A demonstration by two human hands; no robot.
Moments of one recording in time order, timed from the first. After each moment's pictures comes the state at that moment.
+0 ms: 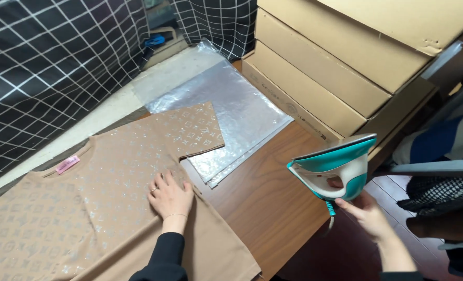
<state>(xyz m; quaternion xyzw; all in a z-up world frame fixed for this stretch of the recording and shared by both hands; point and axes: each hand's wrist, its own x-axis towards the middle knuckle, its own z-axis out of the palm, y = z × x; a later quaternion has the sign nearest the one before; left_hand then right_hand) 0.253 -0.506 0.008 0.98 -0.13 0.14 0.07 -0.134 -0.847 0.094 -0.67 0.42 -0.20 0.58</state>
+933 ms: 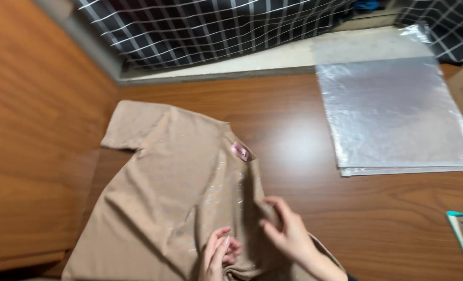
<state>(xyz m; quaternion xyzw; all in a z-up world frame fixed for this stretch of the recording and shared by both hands) -0.017 -0.274 0.050 0.59 0.27 -0.11 0.75 0.050 -0.506 0.085 -0.84 -0.03 0.06 0.53</state>
